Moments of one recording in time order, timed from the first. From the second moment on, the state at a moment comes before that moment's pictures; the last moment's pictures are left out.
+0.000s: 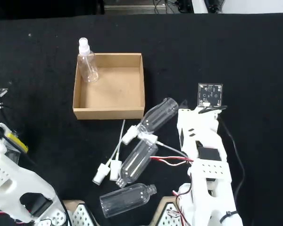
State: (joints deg) left arm -52.2 20.8 2.1 81.5 -58.3; right arm 5.5 -52.5 82.0 13.0 1.9
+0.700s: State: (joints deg) left arm -54.3 20.1 2.9 76.2 -64.3; right arm 5.5 -52.5 82.0 13.0 1.9
